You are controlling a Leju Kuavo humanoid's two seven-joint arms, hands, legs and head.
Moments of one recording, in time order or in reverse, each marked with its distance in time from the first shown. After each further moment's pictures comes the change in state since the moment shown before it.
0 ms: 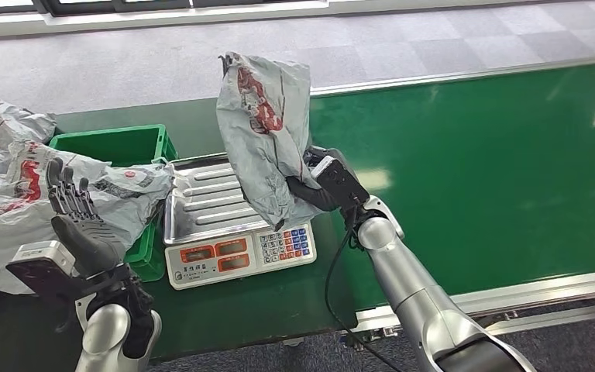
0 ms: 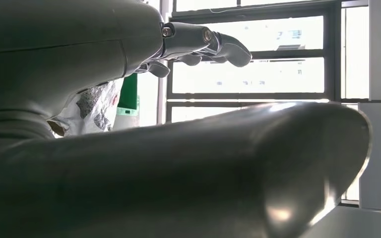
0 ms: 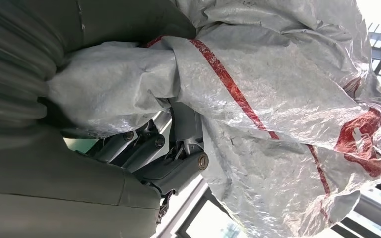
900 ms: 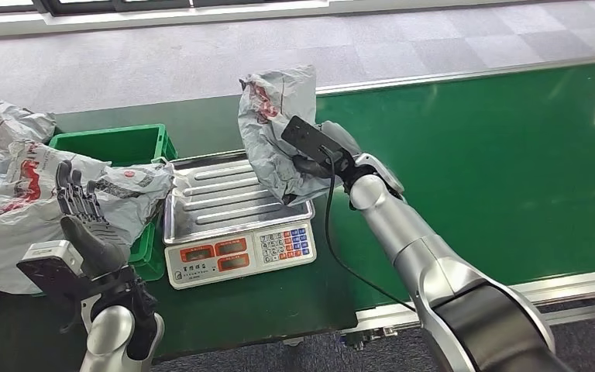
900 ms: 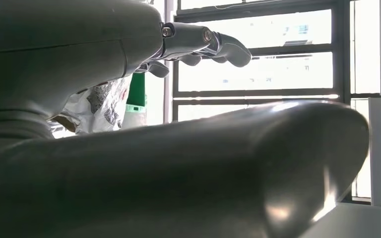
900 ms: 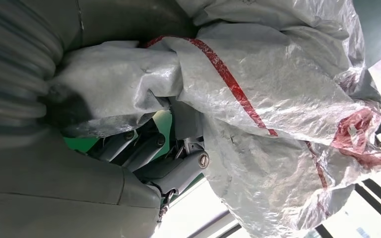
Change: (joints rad) left arm 0.007 -0.012 0.000 0.016 -0.019 -0.012 0.010; right arm -0.275 0.031 0.048 0.260 0.232 -0.006 0.368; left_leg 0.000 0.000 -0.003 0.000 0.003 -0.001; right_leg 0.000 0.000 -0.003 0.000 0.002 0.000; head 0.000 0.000
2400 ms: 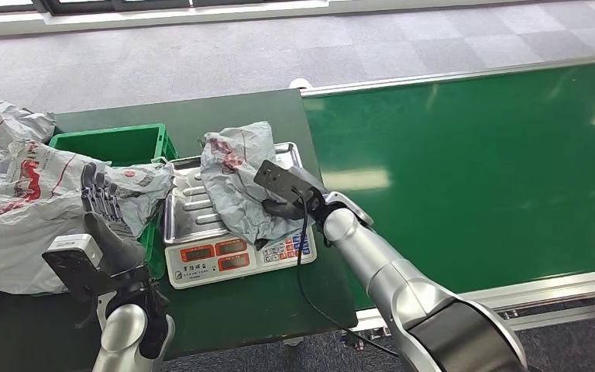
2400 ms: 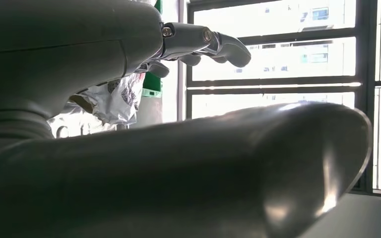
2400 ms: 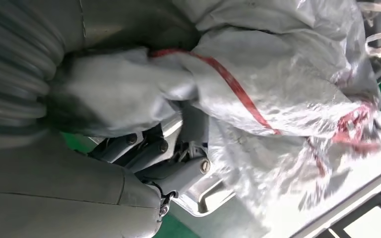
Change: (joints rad) left arm -0.011 -0.040 -0.002 0.058 -0.015 -0.032 0.020; right arm 0.077 0.102 -0.001 0.131 -0.023 0.059 -0.079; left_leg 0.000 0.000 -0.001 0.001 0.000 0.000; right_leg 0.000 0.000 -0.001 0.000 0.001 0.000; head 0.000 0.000
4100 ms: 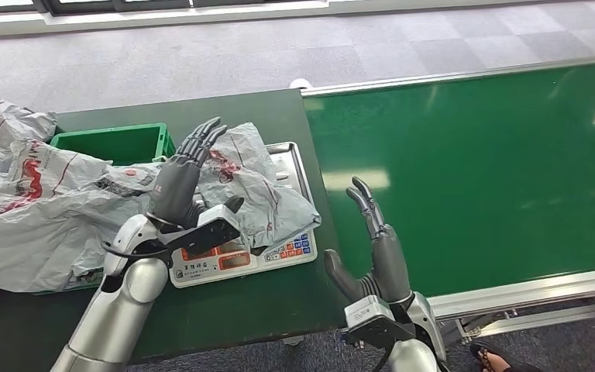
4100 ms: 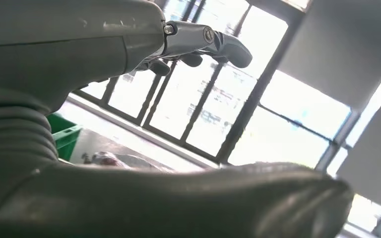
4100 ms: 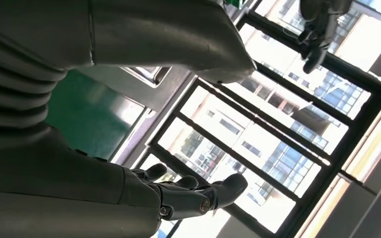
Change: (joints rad) left arm -0.334 0.165 -0.169 0.186 -0.818 -0.408 0.178; right arm 0.846 -0.298 0.045 -1.303 0.016 -0.348 -0.250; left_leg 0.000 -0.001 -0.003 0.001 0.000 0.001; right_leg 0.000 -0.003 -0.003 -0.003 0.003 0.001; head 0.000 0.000
